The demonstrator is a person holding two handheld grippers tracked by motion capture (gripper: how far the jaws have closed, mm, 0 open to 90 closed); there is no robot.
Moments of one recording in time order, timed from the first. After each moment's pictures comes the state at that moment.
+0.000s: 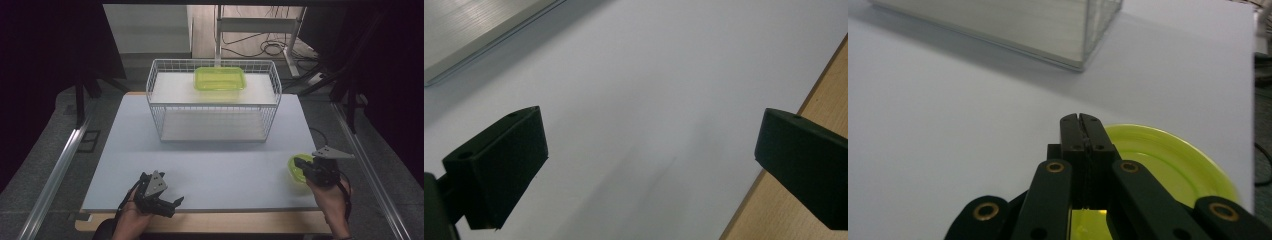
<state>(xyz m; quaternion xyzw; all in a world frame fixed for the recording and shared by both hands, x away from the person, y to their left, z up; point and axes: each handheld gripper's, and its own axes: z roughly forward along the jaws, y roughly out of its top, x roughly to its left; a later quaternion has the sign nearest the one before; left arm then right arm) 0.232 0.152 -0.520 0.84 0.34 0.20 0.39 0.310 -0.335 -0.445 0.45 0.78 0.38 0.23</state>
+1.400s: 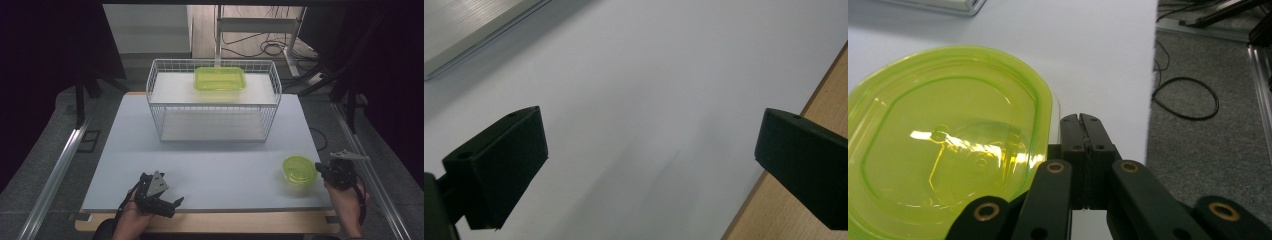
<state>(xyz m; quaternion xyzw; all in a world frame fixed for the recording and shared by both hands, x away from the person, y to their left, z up) 0.233 0.151 -0.522 0.84 0.34 0.20 0.37 0.323 -0.390 -0.473 0.53 0.75 0.31 0.24</state>
